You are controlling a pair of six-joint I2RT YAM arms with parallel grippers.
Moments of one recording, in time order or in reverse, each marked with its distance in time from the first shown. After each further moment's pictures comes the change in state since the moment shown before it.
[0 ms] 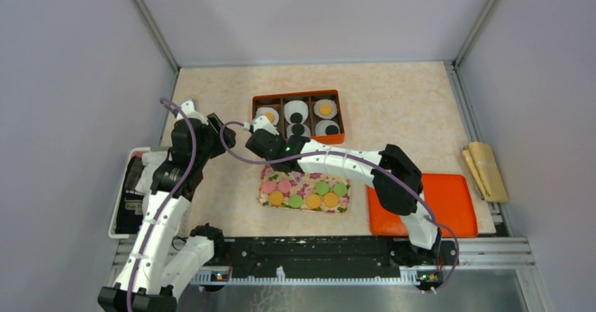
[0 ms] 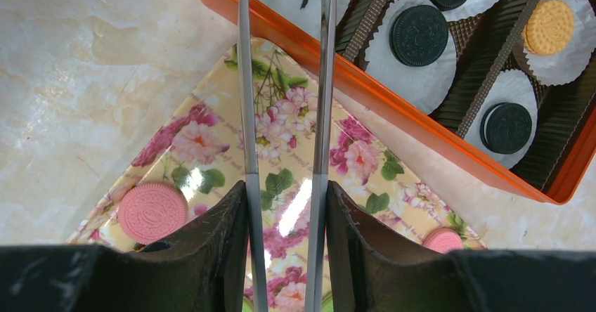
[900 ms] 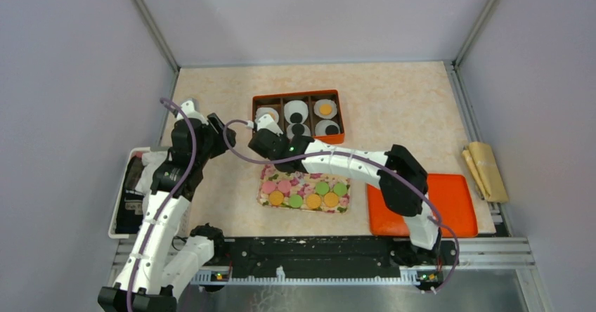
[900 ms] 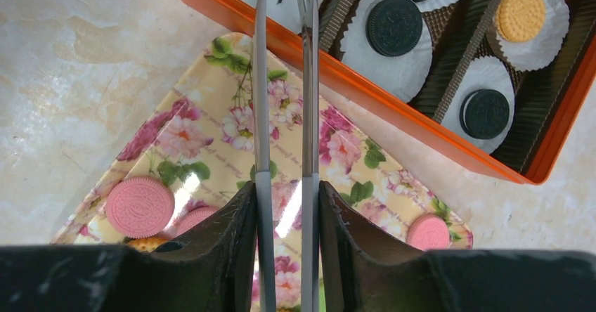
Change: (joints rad) left arm 0.000 0.000 0.000 0.000 0.000 0.001; right arm 0.000 -0.030 -0.027 -0.006 0.034 0.015
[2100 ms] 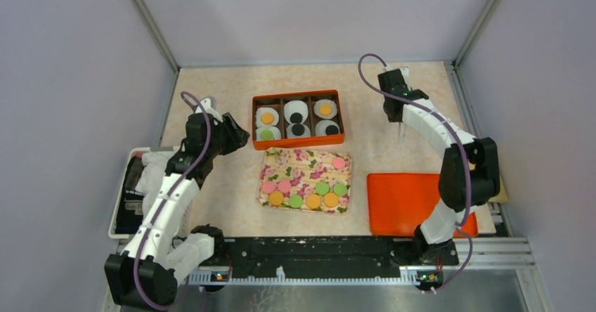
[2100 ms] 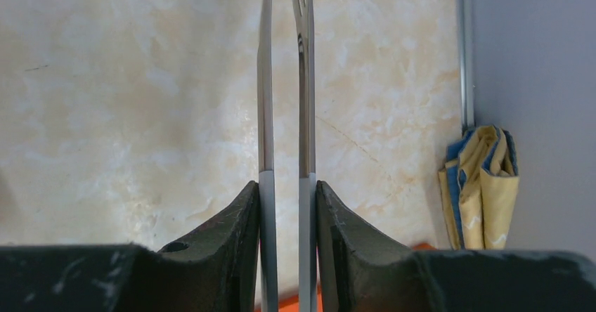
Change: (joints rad) left arm 0.000 0.153 -0.068 0.155 0.163 -0.005; right arm -0.845 -0.381 -0.383 0.008 0.024 -0.132
